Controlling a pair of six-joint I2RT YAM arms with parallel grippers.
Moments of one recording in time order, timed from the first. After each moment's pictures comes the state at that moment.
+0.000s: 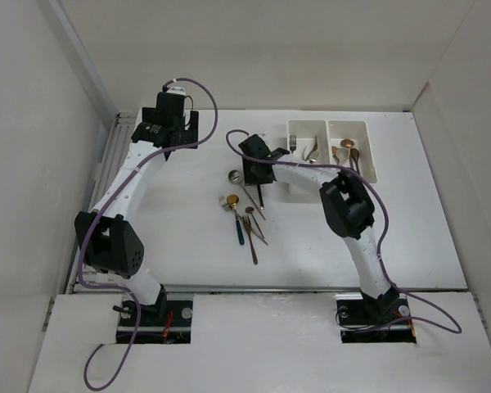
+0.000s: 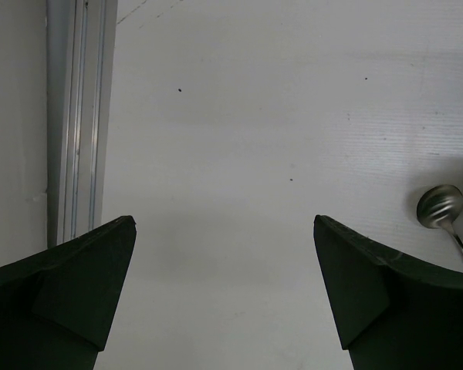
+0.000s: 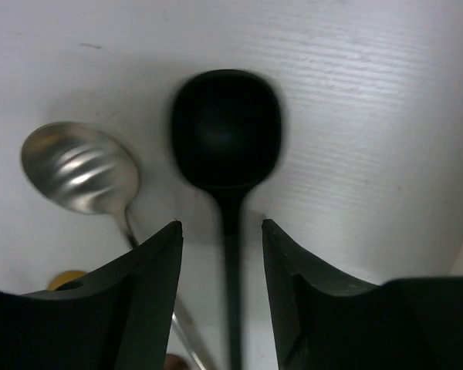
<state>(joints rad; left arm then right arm) -0.25 1.62 1.58 -0.68 -0.37 -0.06 0.68 2.27 1.81 -0.52 0.24 0.47</state>
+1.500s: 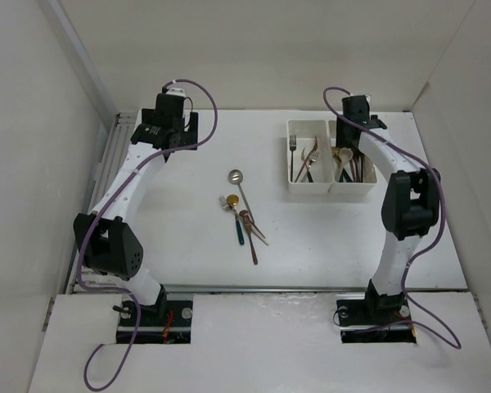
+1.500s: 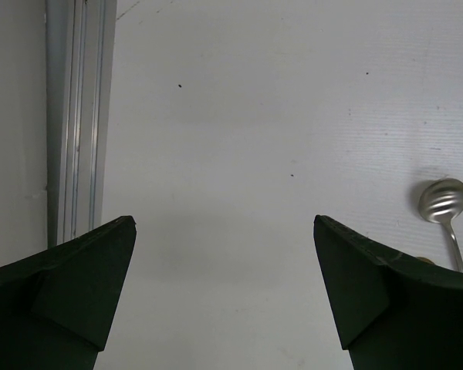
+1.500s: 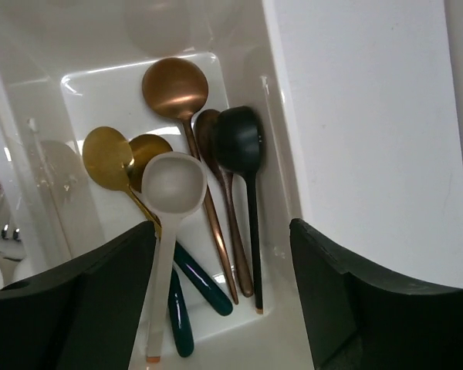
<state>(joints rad) -0.25 1.61 1.56 -0.68 -0.37 -0.06 0.12 1.99 1.67 -0.52 0.48 0.10</state>
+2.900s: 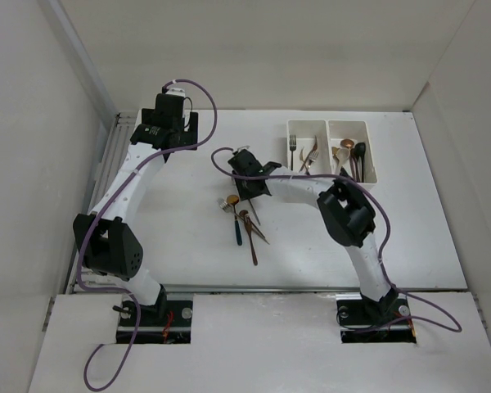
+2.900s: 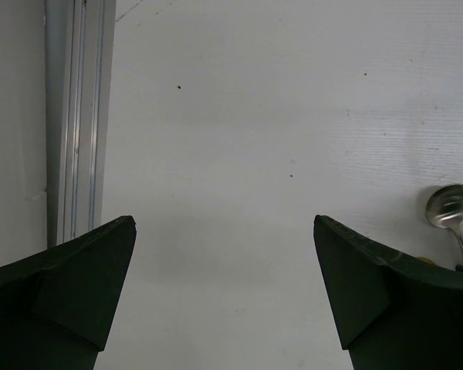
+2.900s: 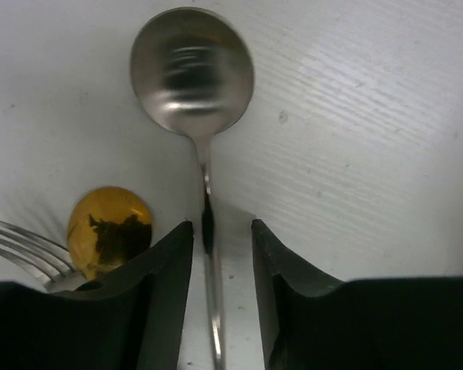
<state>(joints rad) -0.25 1.60 1.56 -0.67 -0.36 -0.06 0.78 2.20 1.68 -0.46 0.25 0.36</state>
